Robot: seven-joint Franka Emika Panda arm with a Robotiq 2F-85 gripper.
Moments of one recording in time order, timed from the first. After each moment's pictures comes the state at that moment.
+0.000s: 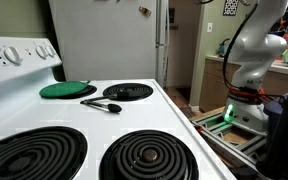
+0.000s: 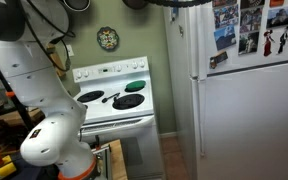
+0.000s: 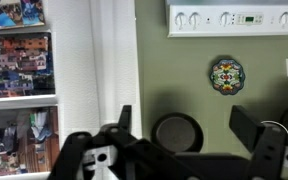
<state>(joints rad) -0.22 -0.08 -0.25 -1.44 1.21 1.25 -1.44</state>
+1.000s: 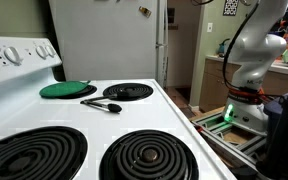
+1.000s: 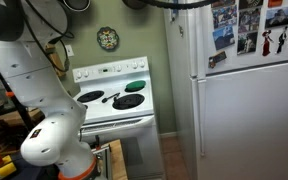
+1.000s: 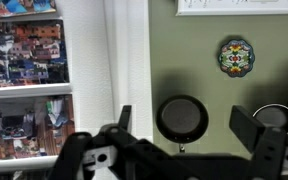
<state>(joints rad) -0.22 -0.09 -0.25 -1.51 1.30 1.30 -1.46</state>
